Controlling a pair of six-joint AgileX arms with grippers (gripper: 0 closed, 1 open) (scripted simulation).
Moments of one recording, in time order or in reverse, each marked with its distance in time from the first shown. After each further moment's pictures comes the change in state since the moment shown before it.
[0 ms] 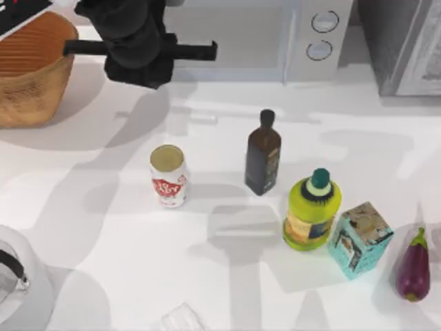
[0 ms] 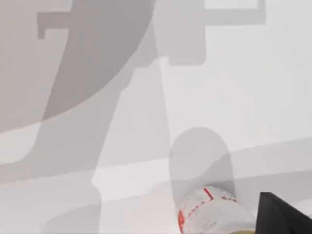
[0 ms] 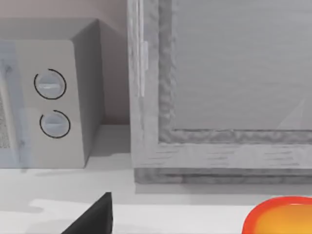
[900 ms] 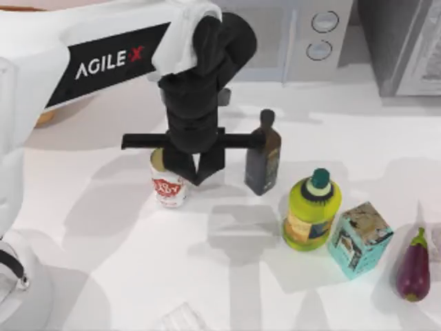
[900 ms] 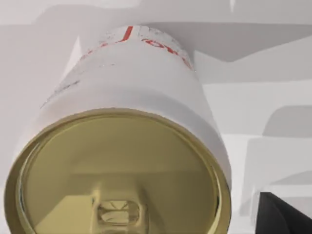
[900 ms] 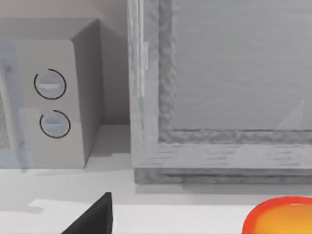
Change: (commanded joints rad) left arm -0.166 0.187 -0.055 -0.108 0.042 -0.303; right arm 0.000 0.000 0.000 0.000 0.000 0.000
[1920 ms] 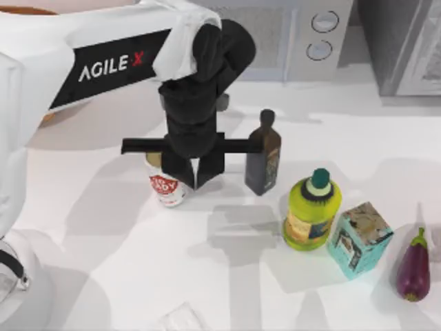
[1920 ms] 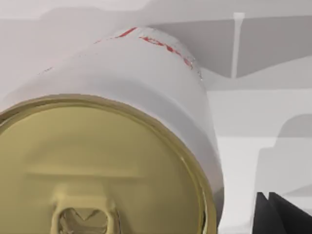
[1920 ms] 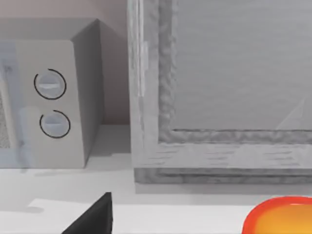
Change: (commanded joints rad) left arm 0.009 0.004 -0.022 0.028 -0.008 -0.003; right arm 0.000 0.000 0.000 0.000 0.000 0.000
